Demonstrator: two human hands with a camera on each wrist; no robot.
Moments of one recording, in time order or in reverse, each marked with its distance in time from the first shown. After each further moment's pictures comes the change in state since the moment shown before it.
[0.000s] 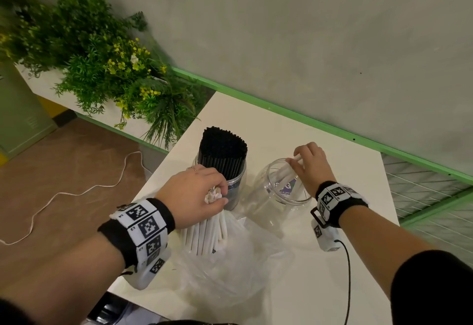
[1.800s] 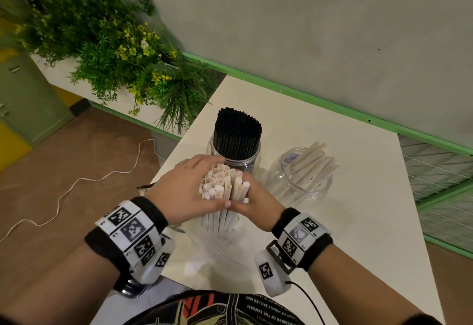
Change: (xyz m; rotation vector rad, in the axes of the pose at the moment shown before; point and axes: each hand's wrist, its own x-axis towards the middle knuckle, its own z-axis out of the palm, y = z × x) left_hand -0.047 -0.009 -0.012 -0.057 -0.064 -0.148; right_hand -0.086 -0.158 0.045 0.874 -0.409 -0.154
